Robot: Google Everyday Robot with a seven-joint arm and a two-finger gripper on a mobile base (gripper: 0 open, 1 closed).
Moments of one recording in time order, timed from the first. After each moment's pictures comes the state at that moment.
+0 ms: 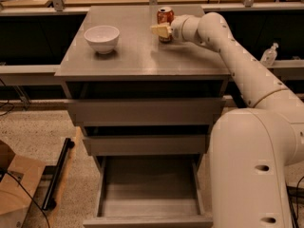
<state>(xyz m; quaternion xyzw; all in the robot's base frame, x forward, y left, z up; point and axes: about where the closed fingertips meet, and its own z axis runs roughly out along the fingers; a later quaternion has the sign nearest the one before) 0.932 -0.059 0.888 -0.29 0.72 0.16 0.61</state>
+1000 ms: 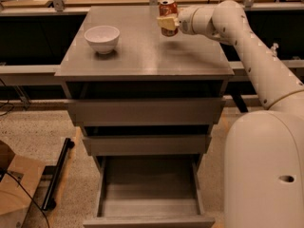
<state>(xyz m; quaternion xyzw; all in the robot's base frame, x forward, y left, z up) 0.897 -0.068 0.929 -0.32 0.70 0.18 0.61</state>
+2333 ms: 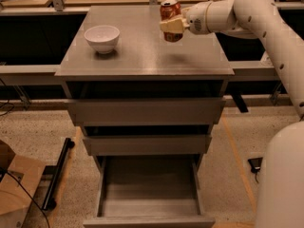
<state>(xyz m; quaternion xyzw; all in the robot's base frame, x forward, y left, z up) 0.803 -0.069 0.952 -0.40 0.70 0.23 0.55</state>
